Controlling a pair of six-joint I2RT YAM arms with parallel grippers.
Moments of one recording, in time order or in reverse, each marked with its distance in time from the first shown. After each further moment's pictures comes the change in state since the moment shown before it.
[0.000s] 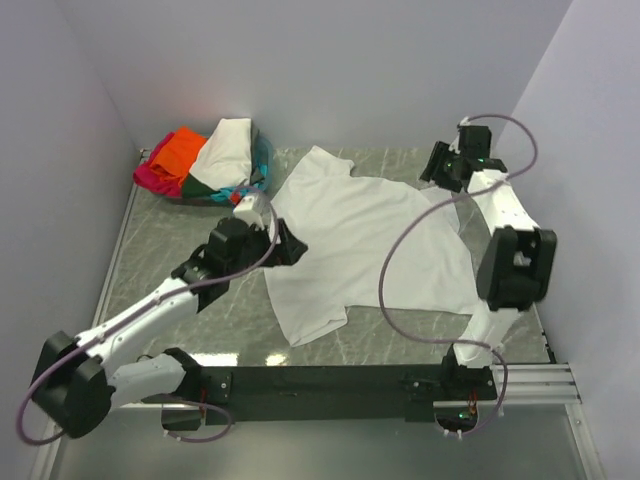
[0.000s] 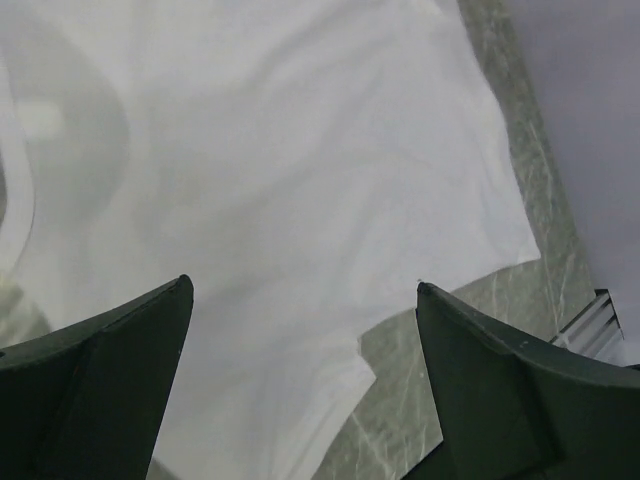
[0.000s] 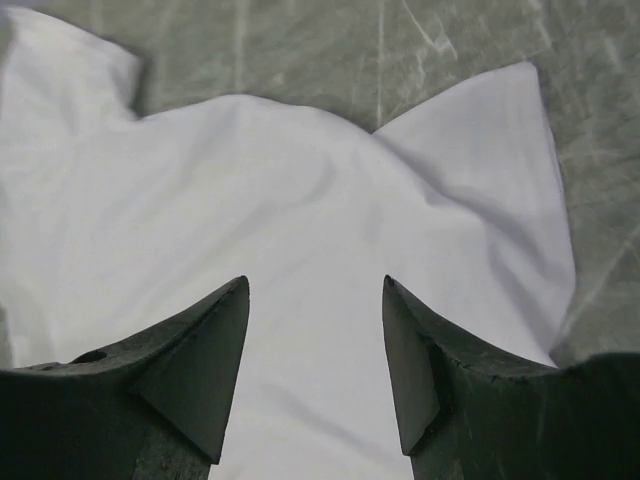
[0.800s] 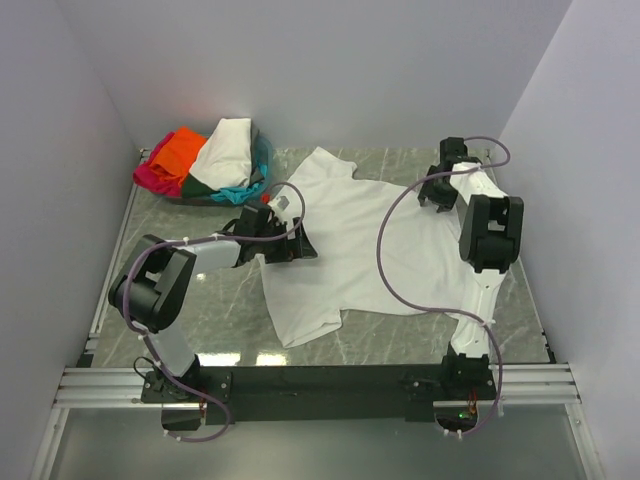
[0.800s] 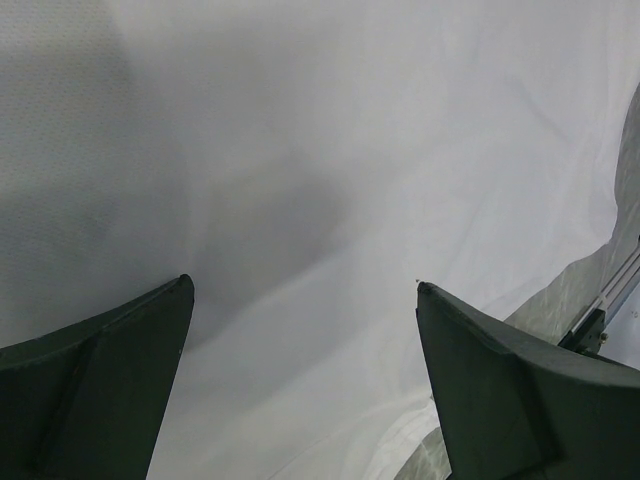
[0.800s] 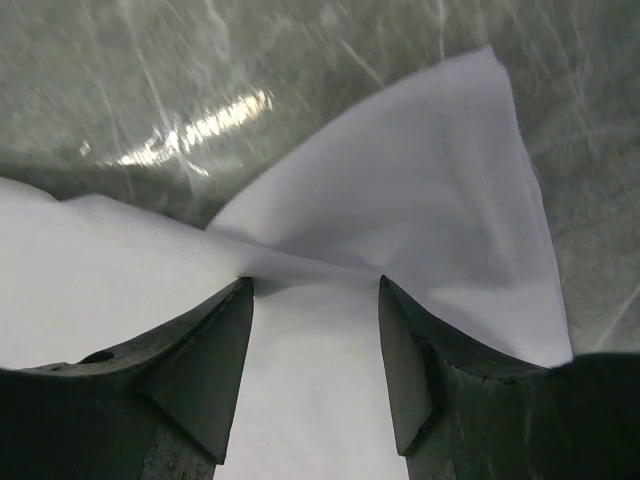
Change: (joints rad) left arm 0.134 0.565 0.104 0.104 0.327 0.010; right arm -0.006 0.313 0.183 -0.161 0.189 0.053
